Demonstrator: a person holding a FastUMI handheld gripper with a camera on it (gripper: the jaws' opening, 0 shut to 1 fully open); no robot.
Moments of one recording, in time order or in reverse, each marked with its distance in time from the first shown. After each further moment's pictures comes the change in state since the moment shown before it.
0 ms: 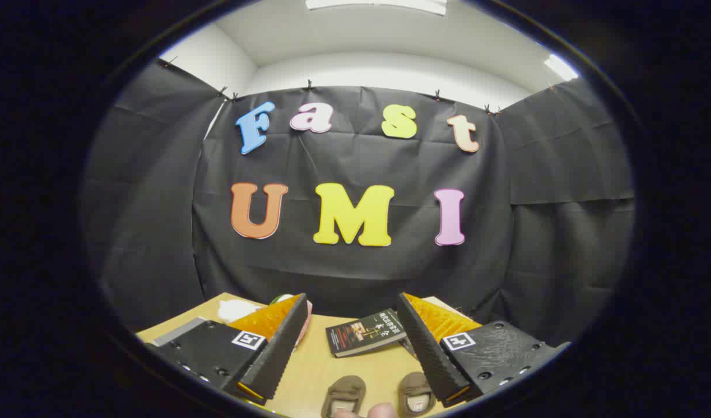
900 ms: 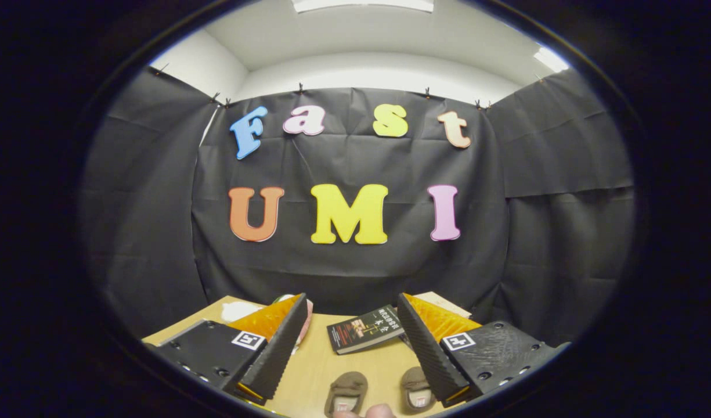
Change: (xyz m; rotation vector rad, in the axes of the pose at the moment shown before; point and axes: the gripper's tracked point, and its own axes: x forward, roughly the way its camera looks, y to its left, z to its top) arm -0.015 -0.007 -0.011 0.053 0.019 0.020
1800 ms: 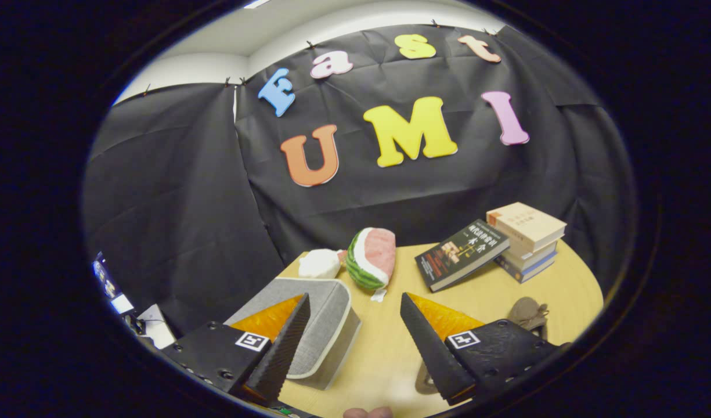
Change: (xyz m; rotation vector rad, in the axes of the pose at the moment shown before) arm 0.010 0.127 -0.157 0.192 0.355 0.357
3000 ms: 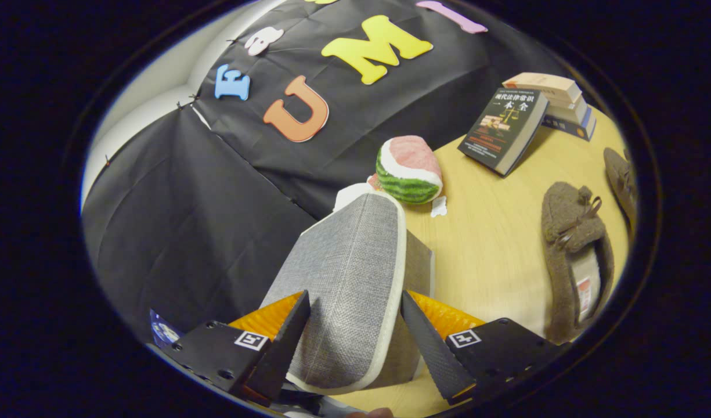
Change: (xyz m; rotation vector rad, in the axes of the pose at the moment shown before) arm 0.096 0.055 -0.120 0.442 0.256 0.232
